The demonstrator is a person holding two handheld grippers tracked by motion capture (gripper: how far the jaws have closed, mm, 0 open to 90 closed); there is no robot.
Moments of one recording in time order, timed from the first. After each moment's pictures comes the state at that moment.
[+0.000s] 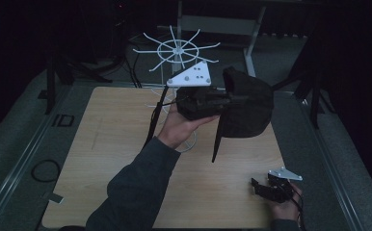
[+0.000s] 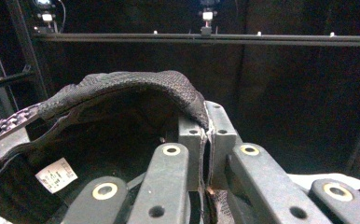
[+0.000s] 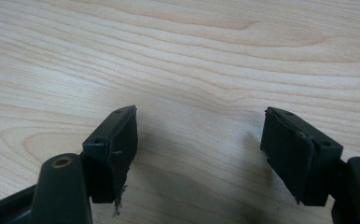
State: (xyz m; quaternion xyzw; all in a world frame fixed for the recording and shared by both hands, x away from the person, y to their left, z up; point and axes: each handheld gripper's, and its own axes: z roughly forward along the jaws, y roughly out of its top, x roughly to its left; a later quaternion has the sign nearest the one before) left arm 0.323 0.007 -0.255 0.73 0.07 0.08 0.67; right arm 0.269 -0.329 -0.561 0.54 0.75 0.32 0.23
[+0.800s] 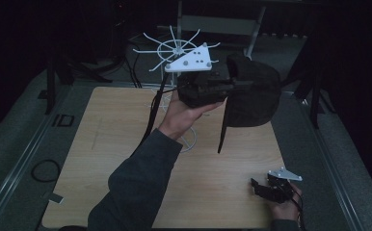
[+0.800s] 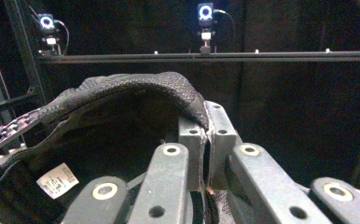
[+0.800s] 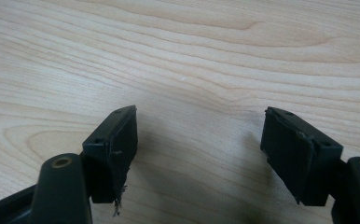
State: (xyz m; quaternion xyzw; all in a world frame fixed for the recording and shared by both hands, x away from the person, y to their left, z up) left arm 0.332 0.007 -0.231 0.71 0.05 0.09 0.69; right arm 0.268 -0.328 -0.561 0.53 0.75 0.32 0.23
